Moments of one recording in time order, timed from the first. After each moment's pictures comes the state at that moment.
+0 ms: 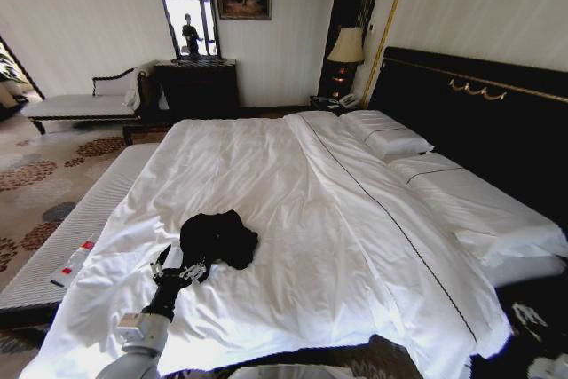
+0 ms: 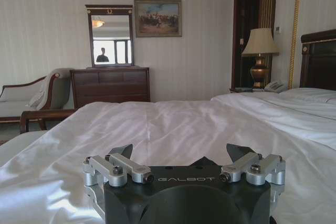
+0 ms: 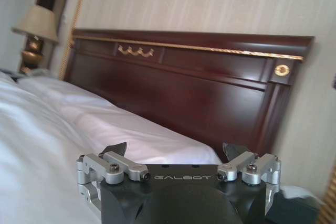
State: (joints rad) left arm 1.89 -1.21 -0.62 -2.30 -0.30 -0.02 -0.13; right arm -1.72 1.39 1.24 1.79 0.29 0.23 0.10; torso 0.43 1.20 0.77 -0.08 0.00
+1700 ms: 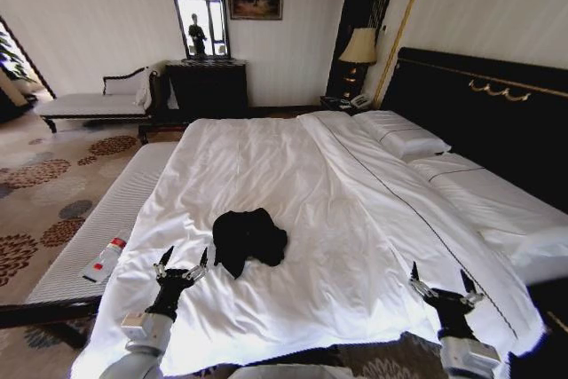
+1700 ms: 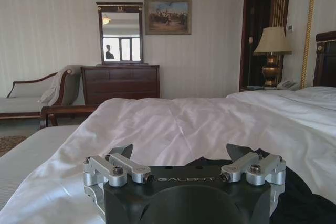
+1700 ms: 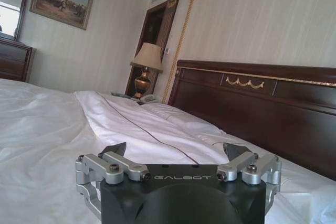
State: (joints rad) left arm 1.88 -1.22 -0.61 -2.29 -0.30 -0.03 -0.12; right arm -1.88 1.53 0.96 2.12 0.08 0.22 0.08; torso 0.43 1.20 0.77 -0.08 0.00
